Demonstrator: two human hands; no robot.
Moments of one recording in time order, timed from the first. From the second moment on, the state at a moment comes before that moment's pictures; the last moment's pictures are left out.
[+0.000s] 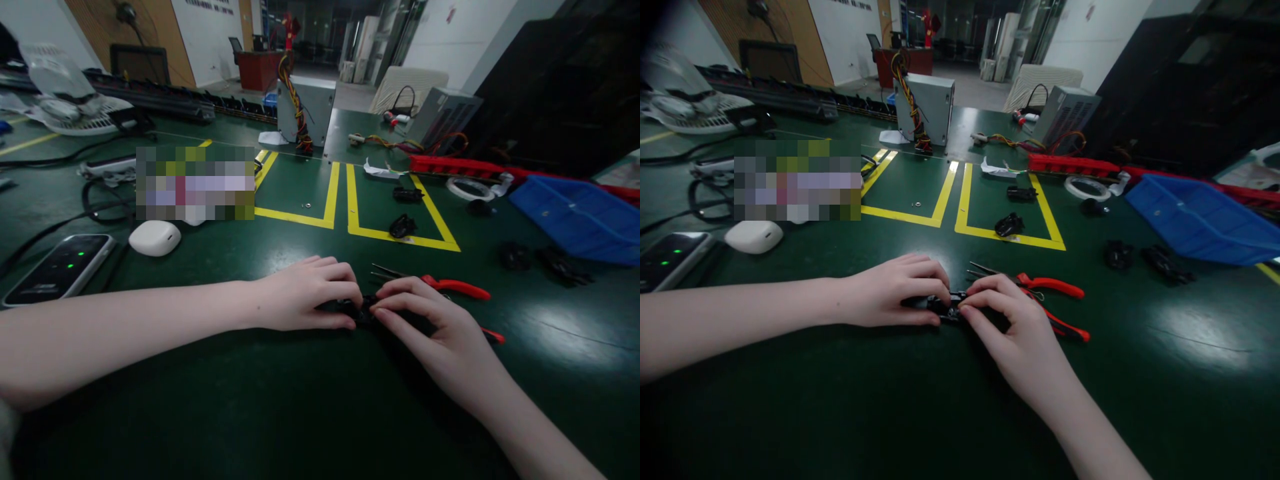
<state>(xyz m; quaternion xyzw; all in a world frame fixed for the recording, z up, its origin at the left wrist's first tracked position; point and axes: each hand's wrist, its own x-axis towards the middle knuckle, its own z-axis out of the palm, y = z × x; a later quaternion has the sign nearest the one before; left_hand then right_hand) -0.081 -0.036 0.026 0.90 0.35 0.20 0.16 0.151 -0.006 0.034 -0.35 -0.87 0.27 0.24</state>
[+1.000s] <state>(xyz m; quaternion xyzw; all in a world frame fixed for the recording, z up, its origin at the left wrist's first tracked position) -0.080 -0.042 0.022 0.91 0.34 0.20 0.11 0.150 -0.014 0.039 -0.33 -0.89 0.23 0.23</state>
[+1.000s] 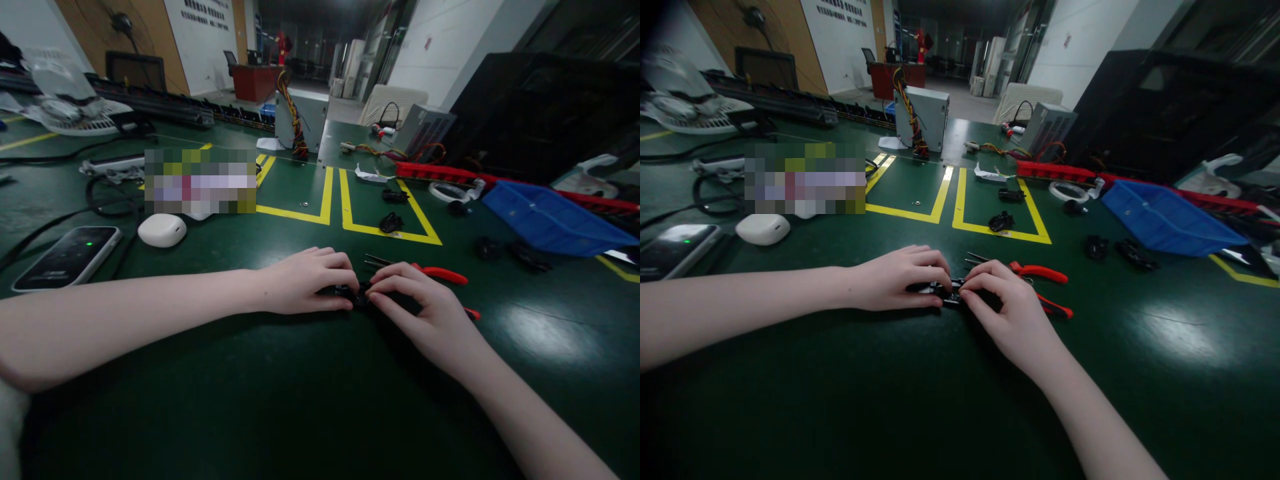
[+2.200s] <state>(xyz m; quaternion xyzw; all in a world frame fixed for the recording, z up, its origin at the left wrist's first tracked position) -0.076 -0.053 0.023 0.90 0.35 0.24 0.10 0.176 -0.007 0.042 -0.30 -0.92 0.10 0.23</state>
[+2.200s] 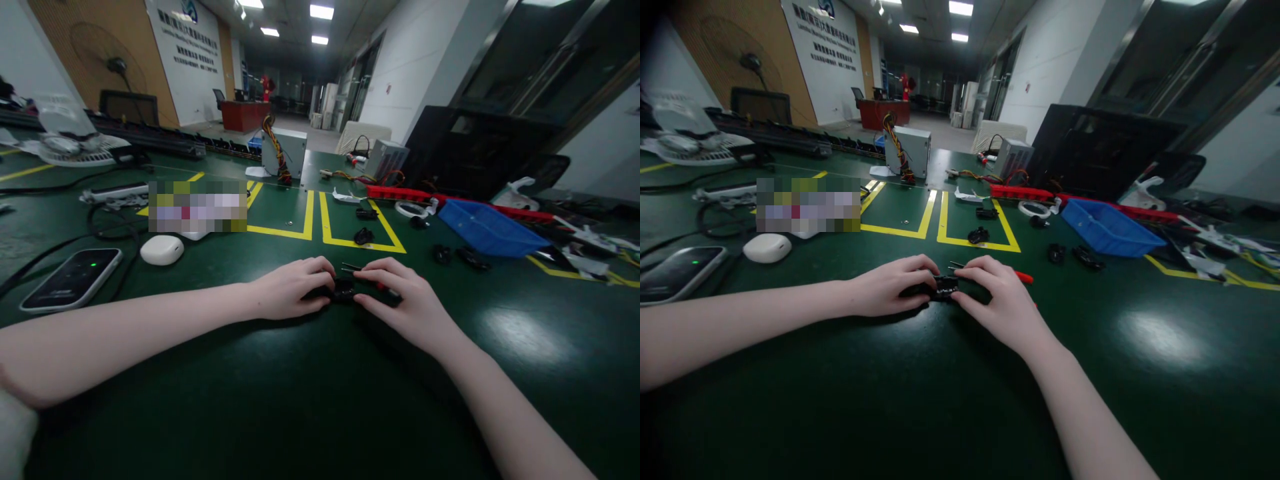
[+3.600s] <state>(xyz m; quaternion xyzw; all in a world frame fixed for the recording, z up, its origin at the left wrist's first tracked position) -0.083 -0.038 0.019 0.81 0.40 0.35 0.24 0.209 0.006 0.049 -0.35 -0.92 -0.06 0.19</state>
